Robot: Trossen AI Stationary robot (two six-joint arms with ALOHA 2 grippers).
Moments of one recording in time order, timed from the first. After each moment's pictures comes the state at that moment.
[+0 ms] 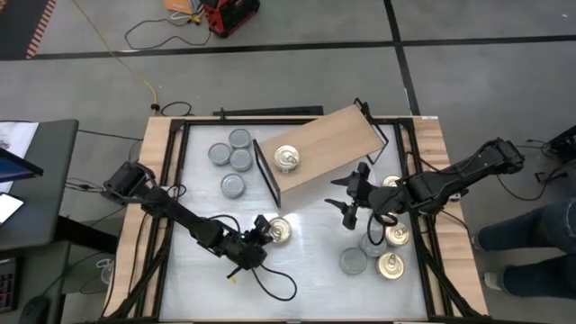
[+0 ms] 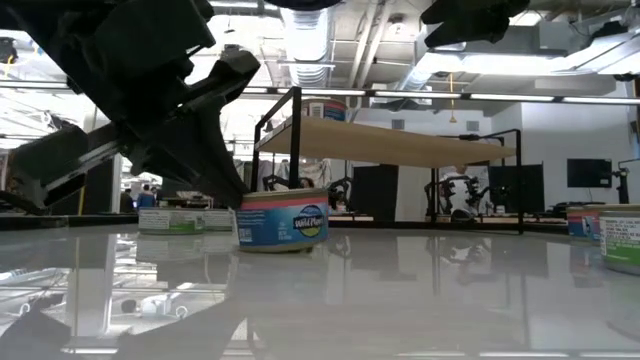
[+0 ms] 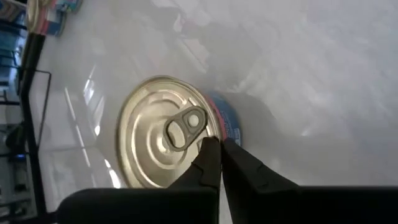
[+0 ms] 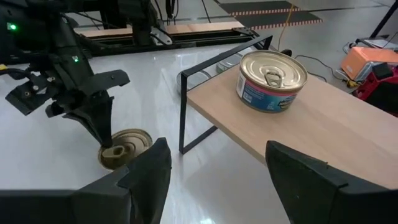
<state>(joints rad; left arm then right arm) -0.51 1.74 0.90 -0.13 -0.54 0.43 0.36 1.11 0.87 -0.27 0.66 0.26</state>
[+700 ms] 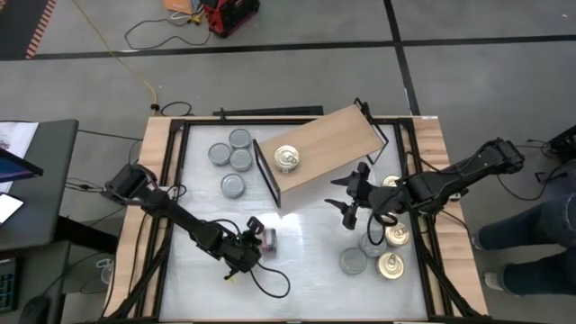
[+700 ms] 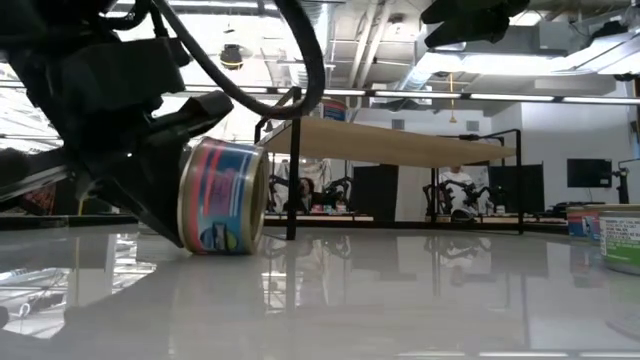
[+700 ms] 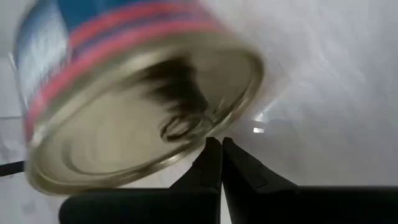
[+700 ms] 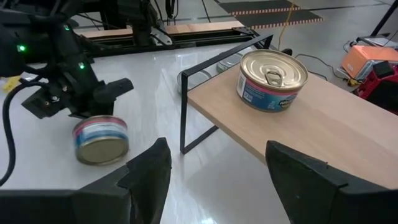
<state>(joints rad) -0.54 1.74 0.90 -0.23 -0.50 0.29 0.36 1.11 0.87 -0.27 0.66 0.27</state>
